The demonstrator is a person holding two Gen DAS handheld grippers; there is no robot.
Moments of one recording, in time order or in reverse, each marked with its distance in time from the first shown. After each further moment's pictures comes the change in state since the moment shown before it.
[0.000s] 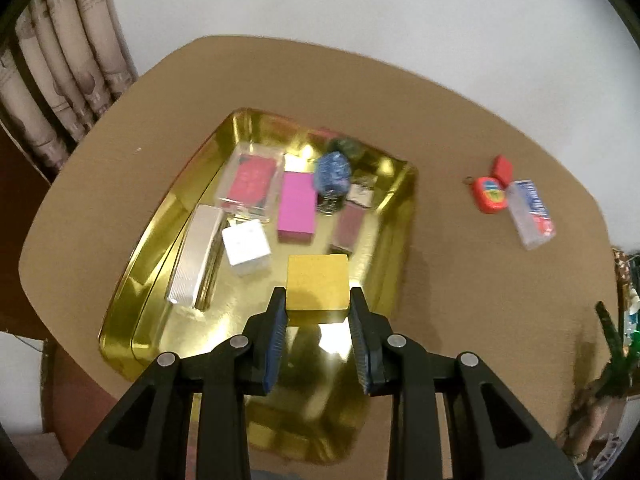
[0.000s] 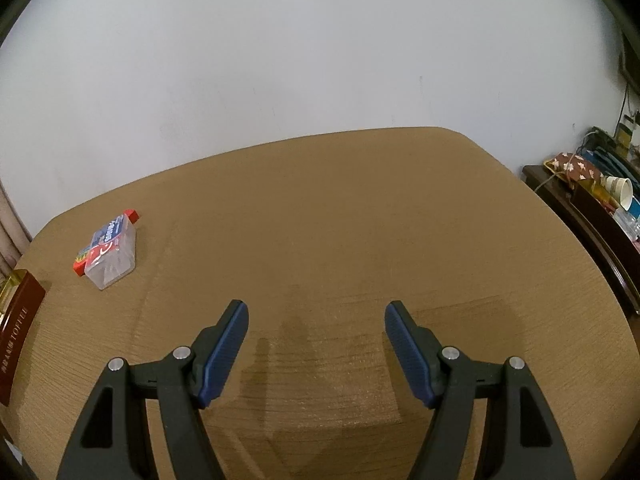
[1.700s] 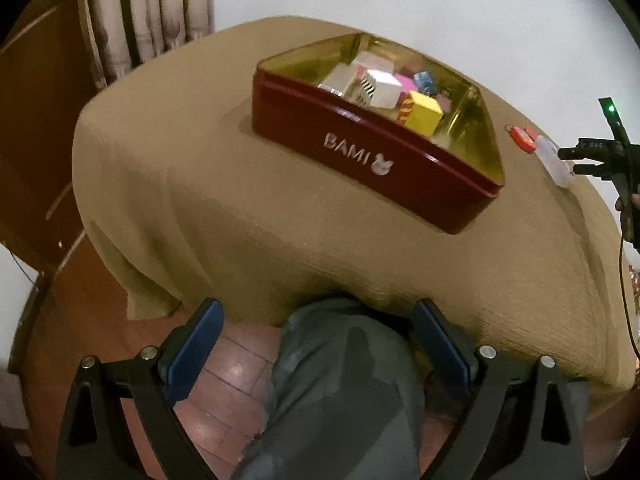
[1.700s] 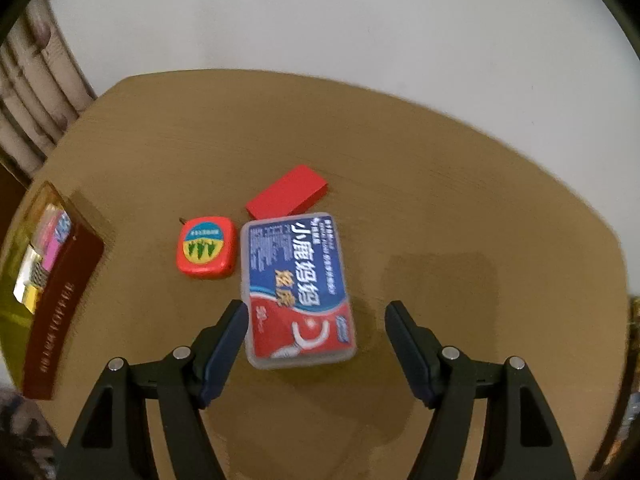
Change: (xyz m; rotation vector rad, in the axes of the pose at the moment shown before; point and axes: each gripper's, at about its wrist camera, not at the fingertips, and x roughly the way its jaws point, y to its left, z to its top) left arm -0.013 0.091 -0.198 -0.163 -0.141 0.023; right arm 0.103 0.222 0.099 -0.435 0.451 0.224
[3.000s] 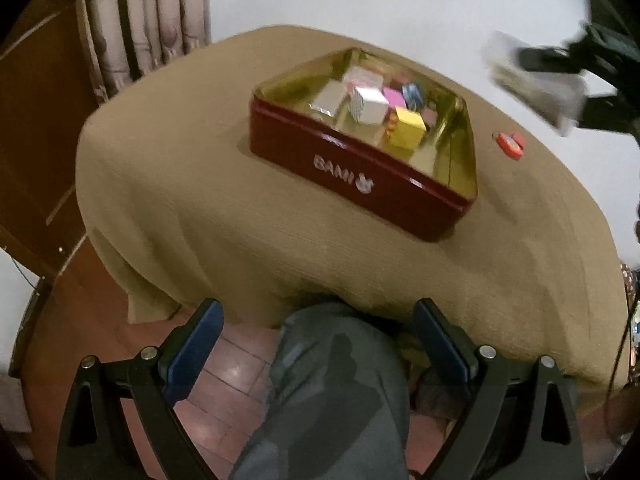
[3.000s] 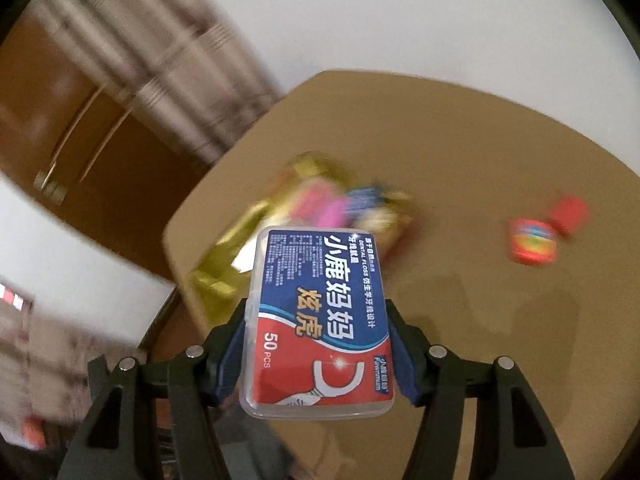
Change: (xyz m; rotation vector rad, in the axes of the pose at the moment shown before) left arm -0.029 -0.009 0.005 0.011 -0.025 0.003; right arm -0.099 0.186 -0.032 -0.198 -0.010 0.502
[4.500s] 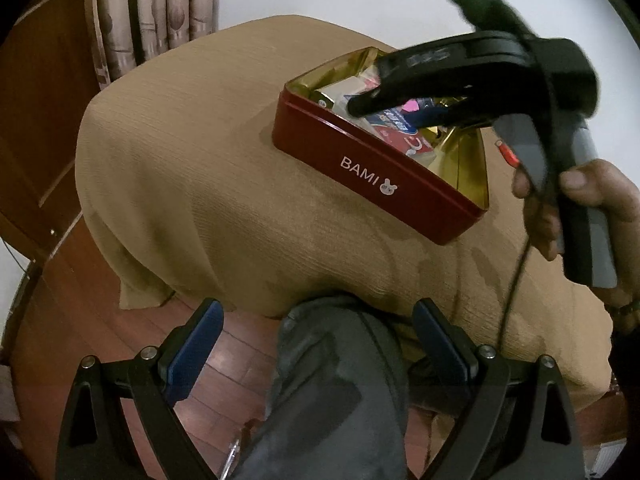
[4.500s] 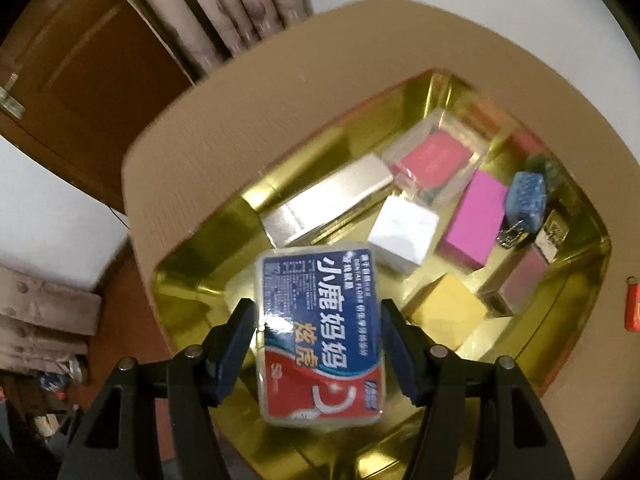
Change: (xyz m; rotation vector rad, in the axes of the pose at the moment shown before) left arm 0.000 0.020 0.001 -0.053 0.042 -0.046; right arm 0.163 0.075 0.024 -0.133 0.173 -0.135
